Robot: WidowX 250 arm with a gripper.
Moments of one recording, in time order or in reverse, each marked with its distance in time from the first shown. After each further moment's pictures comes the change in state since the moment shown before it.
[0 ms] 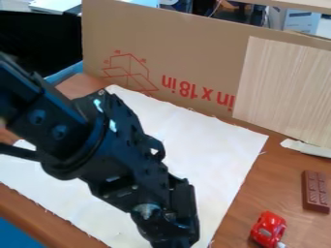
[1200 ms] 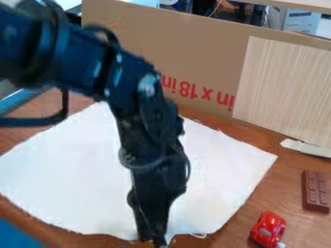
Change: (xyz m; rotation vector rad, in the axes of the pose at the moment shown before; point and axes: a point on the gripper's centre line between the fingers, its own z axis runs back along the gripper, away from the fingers) arm -0.004 0.016 0.059 -0.288 0.120 0.046
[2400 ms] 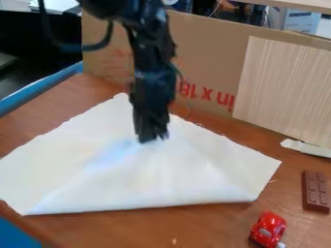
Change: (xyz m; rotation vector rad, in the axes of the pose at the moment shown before) arm 0.027 0.158 0.004 0.133 0.087 0.255
